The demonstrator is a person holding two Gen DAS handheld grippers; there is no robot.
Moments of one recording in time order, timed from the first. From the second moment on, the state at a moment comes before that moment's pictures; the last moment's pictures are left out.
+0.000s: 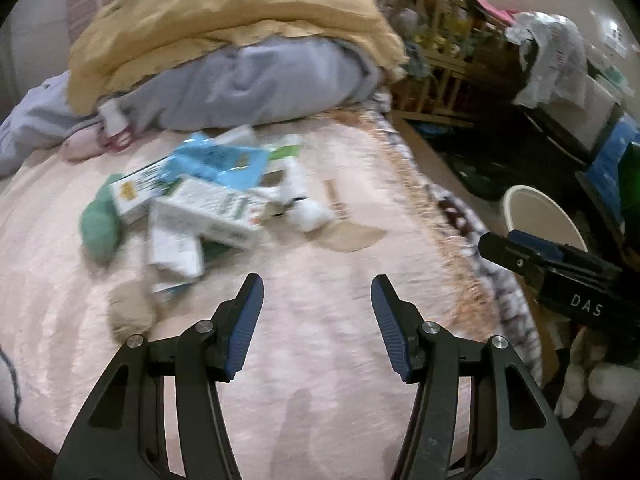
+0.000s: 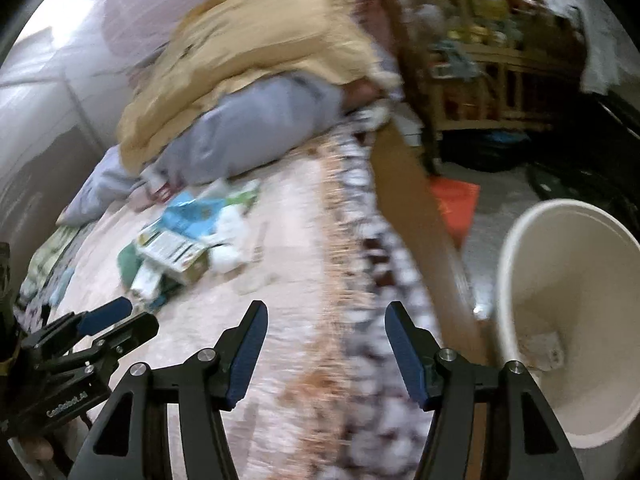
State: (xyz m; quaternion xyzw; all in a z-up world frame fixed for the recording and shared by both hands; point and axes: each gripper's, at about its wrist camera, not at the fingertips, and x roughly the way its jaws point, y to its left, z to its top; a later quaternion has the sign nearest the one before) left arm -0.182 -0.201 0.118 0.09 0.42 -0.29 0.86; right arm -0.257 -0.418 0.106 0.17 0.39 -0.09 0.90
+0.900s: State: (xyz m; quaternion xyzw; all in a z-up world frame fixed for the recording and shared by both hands) left arm -0.098 -0.058 0.066 0.00 0.49 -0.18 0.86; right arm -0.106 -0.342 0.051 0.10 0.45 0.01 0.88
